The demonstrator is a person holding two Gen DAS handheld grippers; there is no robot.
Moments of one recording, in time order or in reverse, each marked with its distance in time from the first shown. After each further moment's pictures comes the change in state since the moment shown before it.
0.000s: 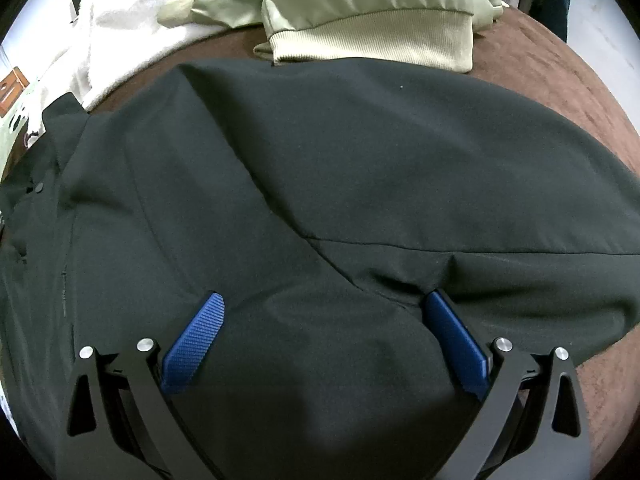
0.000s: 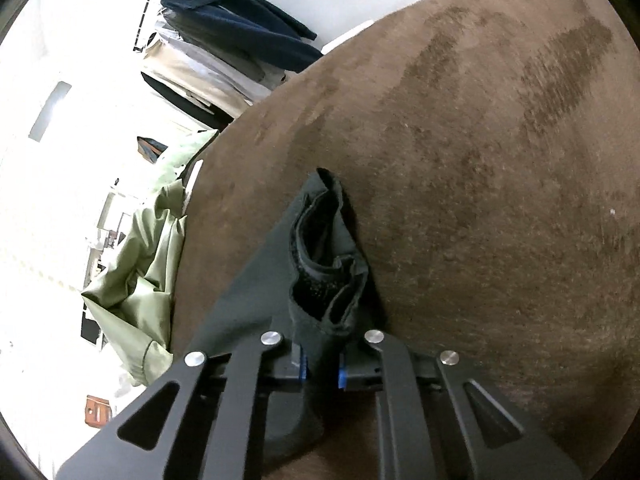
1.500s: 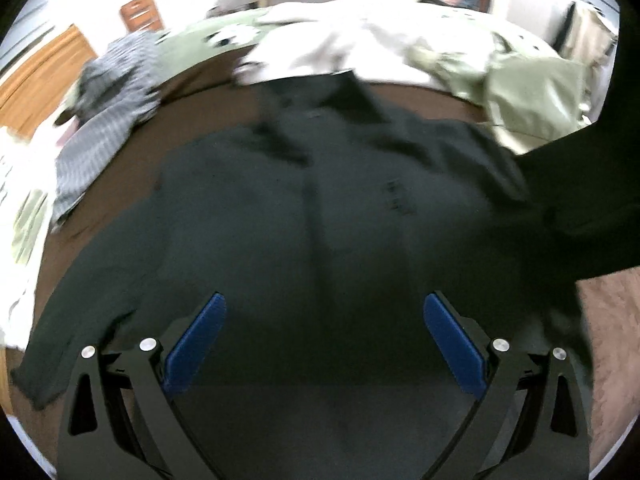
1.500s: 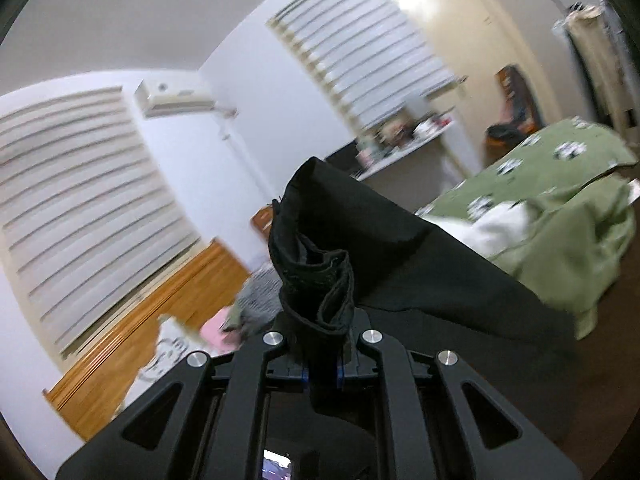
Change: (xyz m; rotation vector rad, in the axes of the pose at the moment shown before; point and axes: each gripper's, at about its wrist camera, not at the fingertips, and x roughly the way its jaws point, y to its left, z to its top) left arm -0.168 0.223 -0.138 -0.369 -0.107 0.176; right arm -0.177 0.529 -0.309 -0.822 0.311 0.843
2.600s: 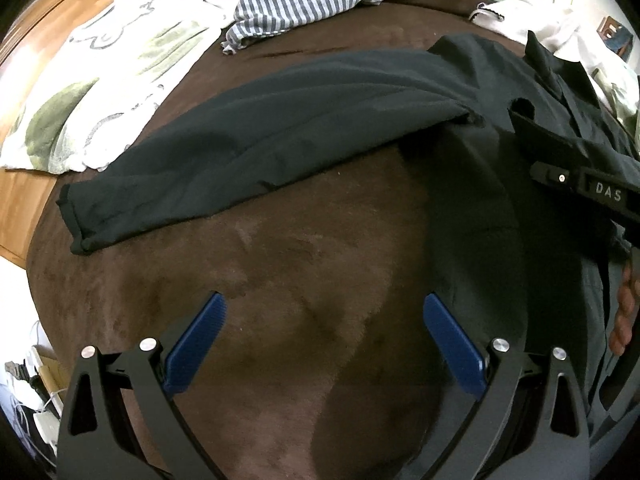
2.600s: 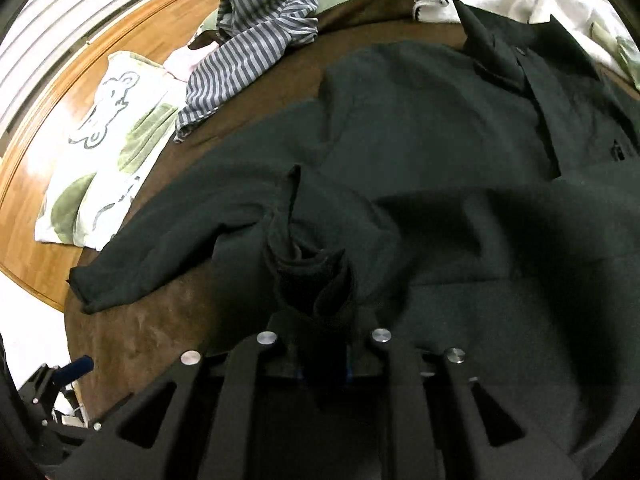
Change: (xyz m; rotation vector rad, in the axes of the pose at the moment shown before) left arm -0.022 0.241 -0.154 -0.348 0.146 0.244; right arm 0.238 0.050 -0.365 -0.160 0.795 -0.090
